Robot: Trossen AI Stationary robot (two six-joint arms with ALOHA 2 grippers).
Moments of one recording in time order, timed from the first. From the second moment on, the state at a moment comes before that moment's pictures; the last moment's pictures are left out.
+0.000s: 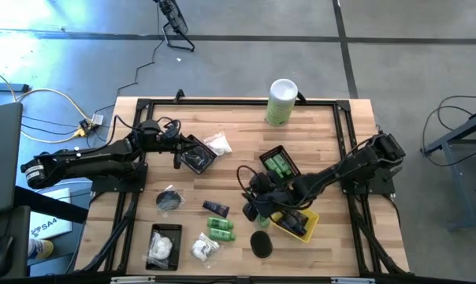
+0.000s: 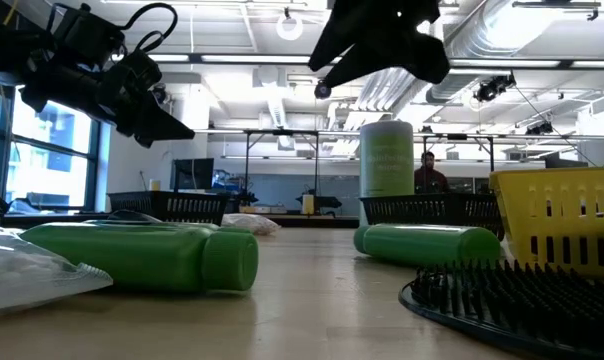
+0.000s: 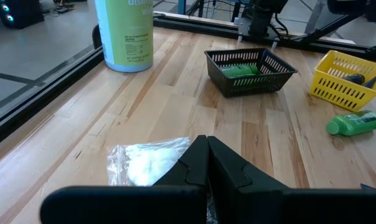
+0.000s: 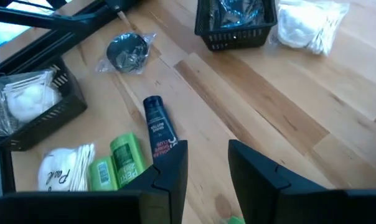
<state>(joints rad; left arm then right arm) 0.53 0.76 0.22 0.28 0.33 0.02 0.39 1.72 1.27 -0.38 0.52 0.92</state>
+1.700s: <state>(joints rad) 0.53 0.76 0.22 0.28 0.33 0.02 0.28 1.82 1.27 -0.46 0.10 1.00</state>
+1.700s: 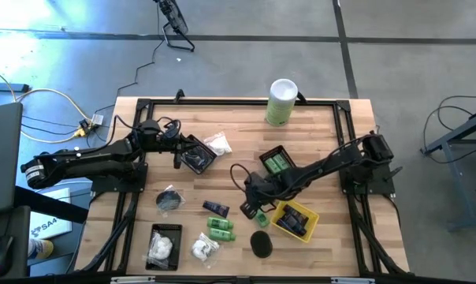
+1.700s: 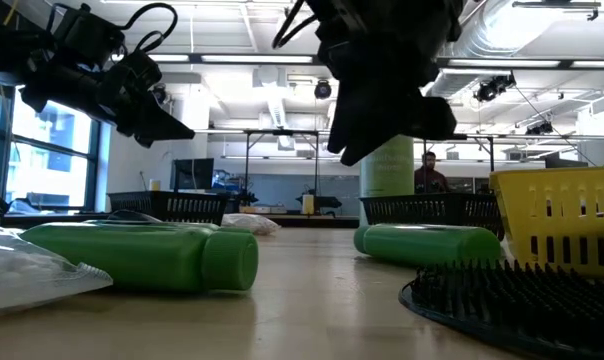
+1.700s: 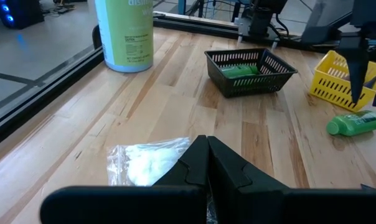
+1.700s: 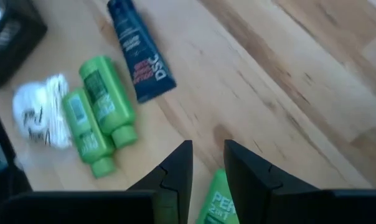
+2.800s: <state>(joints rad) 0.53 0.76 0.22 0.28 0.33 0.02 0.27 1.90 1.27 -0.52 0.13 1.10</state>
